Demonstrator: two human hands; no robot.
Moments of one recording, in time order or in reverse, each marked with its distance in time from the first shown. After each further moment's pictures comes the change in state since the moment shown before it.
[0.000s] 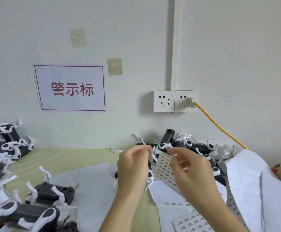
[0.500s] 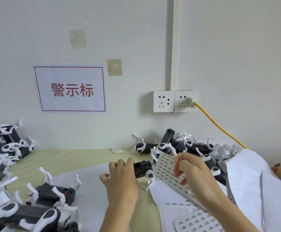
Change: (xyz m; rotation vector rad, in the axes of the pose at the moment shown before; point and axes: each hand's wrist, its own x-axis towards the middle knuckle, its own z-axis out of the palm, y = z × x) left_hand 0.014 -0.045 -0.019 1.224 -0.039 0.121; right_hand 0.007 0.001 -0.012 0.170 -0.193 0.329
